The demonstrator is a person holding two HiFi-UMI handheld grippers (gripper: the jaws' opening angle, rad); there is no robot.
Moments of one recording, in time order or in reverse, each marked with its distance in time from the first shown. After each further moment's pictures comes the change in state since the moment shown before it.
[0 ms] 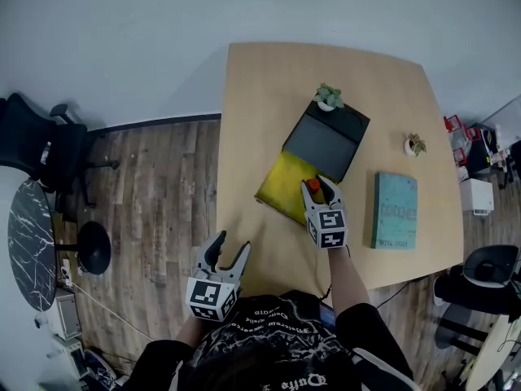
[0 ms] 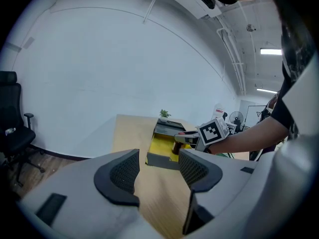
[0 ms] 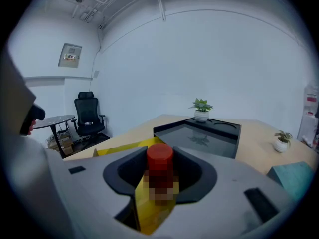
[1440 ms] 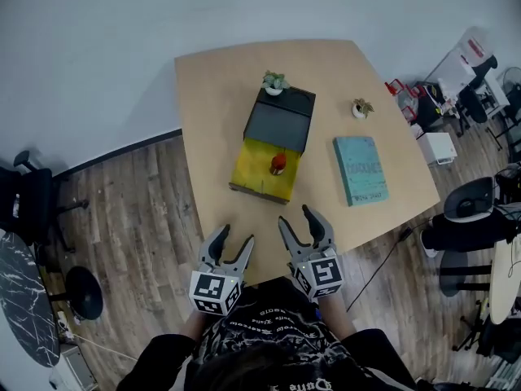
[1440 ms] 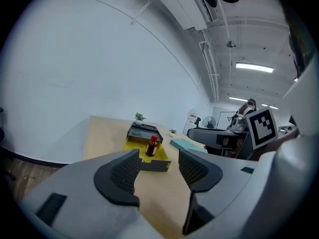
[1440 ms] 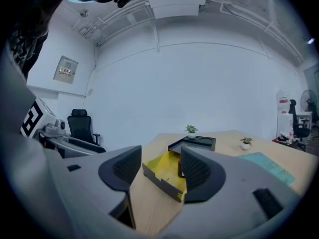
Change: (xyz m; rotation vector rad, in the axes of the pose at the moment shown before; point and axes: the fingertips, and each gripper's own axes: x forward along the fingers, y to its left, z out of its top) left arm -0.029 -0.050 -0.007 0.049 -0.047 -0.305; right arm -0.195 0.109 0.033 0.096 -0.206 -0.163
